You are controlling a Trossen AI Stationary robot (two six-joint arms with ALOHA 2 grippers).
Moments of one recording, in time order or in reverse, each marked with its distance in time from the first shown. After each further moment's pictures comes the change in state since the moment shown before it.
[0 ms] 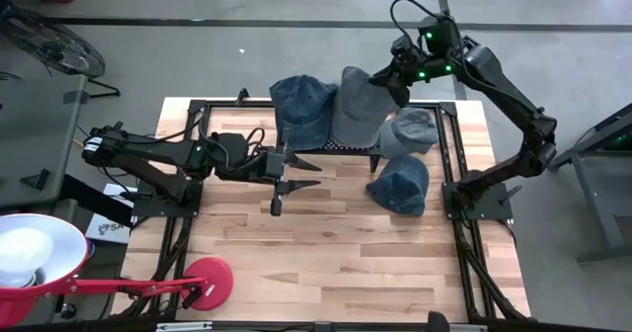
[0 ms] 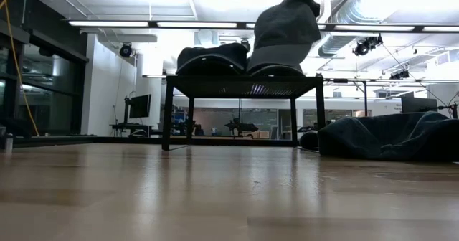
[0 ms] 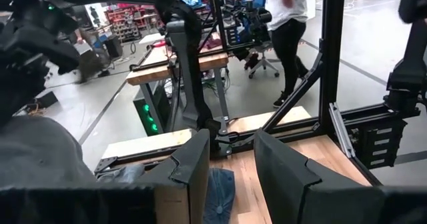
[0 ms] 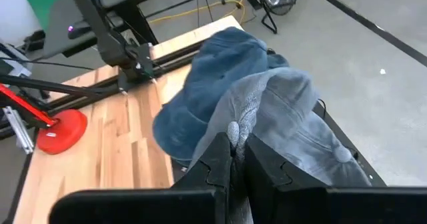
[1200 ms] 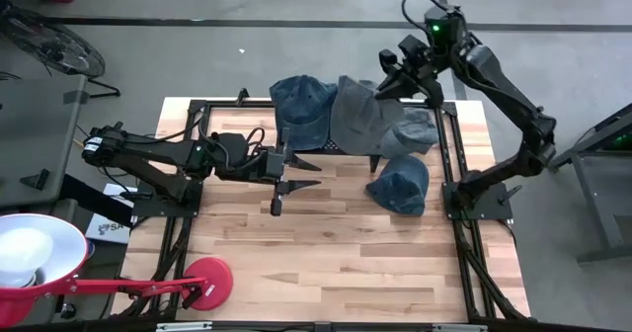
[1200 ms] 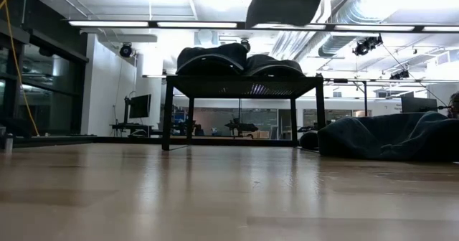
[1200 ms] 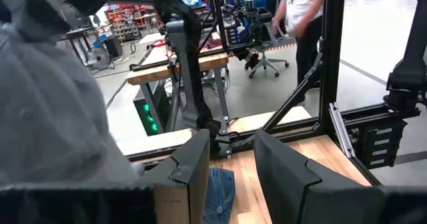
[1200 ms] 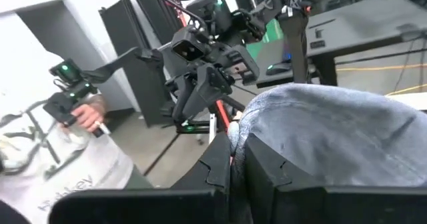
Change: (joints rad) left arm 0.000 0.000 0.000 0.000 0.001 -0.001; right arm -0.015 0.010 0.001 0.233 -0.787 0.053
